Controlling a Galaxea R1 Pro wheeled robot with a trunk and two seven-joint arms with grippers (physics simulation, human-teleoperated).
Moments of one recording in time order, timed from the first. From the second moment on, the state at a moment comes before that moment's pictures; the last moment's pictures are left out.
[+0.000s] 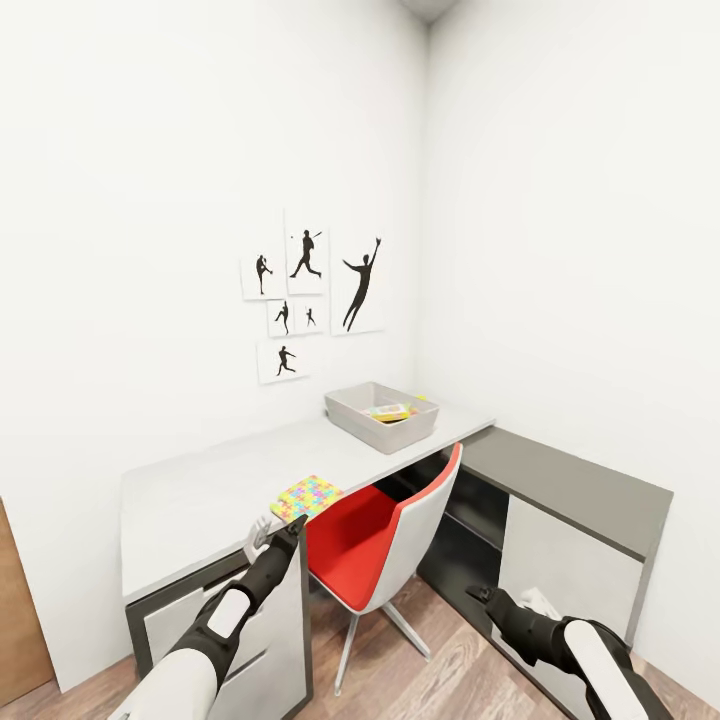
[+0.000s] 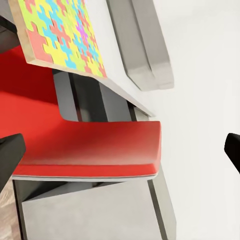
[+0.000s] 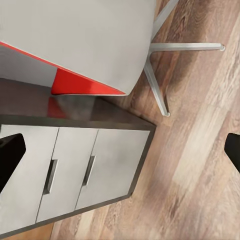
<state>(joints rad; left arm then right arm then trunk) -0.65 -0.17 0.71 -0.38 0.33 0.20 -0.52 -0.27 -0.14 -0.06 -1.03 -1.06 0.68 -0.19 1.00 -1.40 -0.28</state>
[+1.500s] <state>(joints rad) -0.65 -0.17 0.71 -0.38 0.33 0.20 -0.52 -0.27 -0.13 -0.06 -1.03 -1.06 0.68 -0.19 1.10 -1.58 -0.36</state>
